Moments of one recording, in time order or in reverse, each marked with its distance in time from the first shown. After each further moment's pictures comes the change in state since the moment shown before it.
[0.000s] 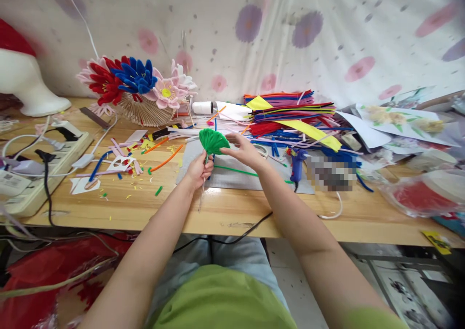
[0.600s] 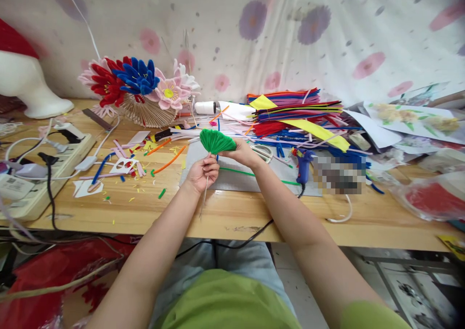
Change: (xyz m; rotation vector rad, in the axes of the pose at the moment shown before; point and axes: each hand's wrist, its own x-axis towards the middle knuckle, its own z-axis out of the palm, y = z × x) left_hand -0.007 0.003 -0.007 -0.368 -0.201 -0.076; right_hand 0.021 0.007 0.017 0.262 -0.212 -0.038
